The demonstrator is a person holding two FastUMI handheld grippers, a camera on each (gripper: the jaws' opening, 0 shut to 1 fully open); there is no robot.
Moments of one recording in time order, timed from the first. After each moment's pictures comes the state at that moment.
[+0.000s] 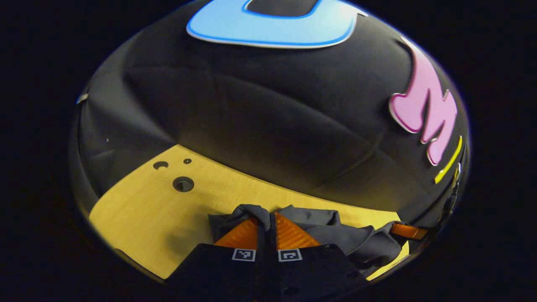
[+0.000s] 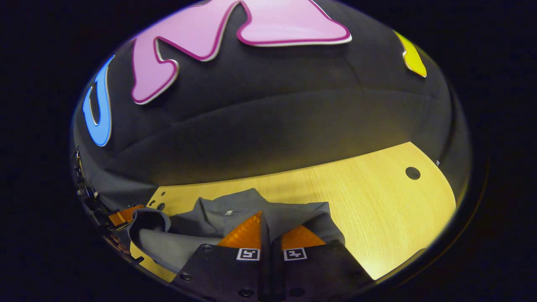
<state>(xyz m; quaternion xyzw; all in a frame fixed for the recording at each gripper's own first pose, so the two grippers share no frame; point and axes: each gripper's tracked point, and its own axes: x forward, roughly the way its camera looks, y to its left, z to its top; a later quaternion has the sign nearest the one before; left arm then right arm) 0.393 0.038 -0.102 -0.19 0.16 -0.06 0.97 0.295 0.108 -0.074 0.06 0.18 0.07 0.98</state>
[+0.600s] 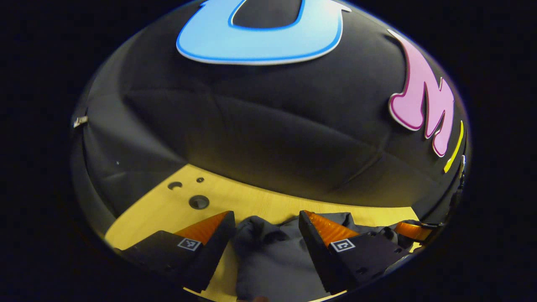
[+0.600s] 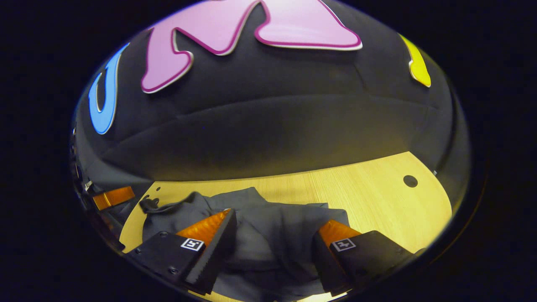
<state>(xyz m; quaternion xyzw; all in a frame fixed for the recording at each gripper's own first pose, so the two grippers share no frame) 0.358 0.063 -0.045 -0.11 0.12 -0.03 0.99 0.259 0.122 -0.060 0.02 0.15 0.08 0.99</state>
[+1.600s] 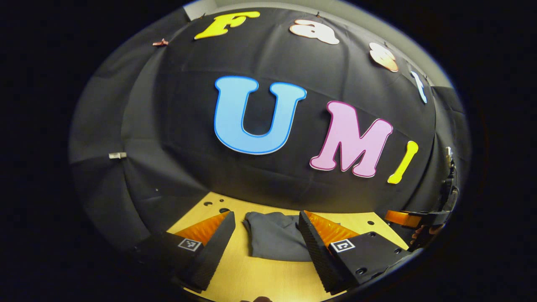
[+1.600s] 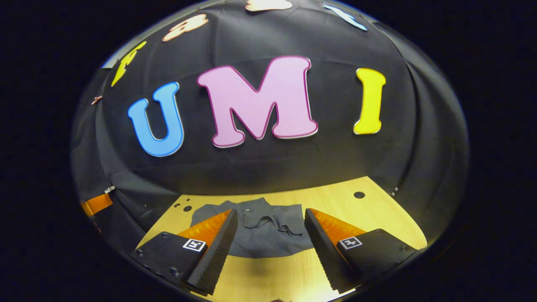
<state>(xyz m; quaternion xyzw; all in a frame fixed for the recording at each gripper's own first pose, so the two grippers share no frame) 0.039 0.100 0.073 -0.09 0.00 -0.06 0.99 -0.014 0.104 0.078 0.01 0.02 0.06 1.00</state>
